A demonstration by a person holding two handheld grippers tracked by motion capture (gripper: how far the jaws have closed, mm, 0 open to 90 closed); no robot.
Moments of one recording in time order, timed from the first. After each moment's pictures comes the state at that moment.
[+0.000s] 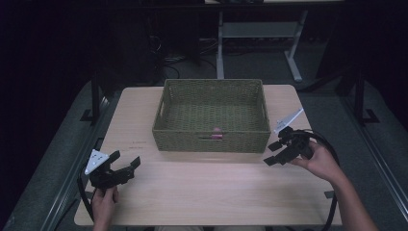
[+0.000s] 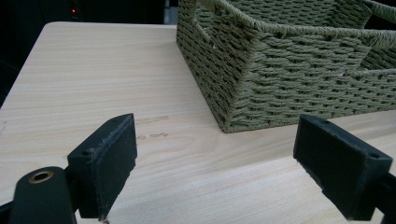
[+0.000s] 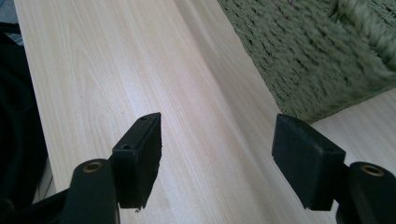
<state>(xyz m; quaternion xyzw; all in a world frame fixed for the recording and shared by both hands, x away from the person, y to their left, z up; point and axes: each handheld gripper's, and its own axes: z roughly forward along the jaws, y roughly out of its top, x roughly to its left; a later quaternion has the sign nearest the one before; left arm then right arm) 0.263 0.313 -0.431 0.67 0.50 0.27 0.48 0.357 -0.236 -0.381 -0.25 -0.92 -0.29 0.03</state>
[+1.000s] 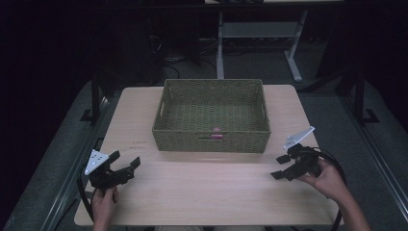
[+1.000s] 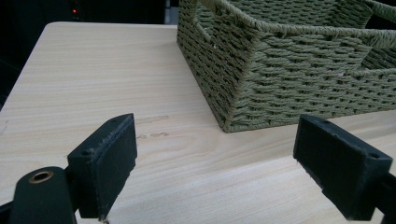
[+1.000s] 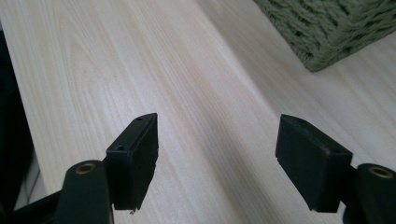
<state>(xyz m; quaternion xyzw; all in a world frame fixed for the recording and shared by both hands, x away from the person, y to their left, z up) 0.262 0.313 -0.431 0.67 0.50 0.27 0.48 0.322 -0.261 -0.415 -0.28 -0.91 -0.30 0.01</state>
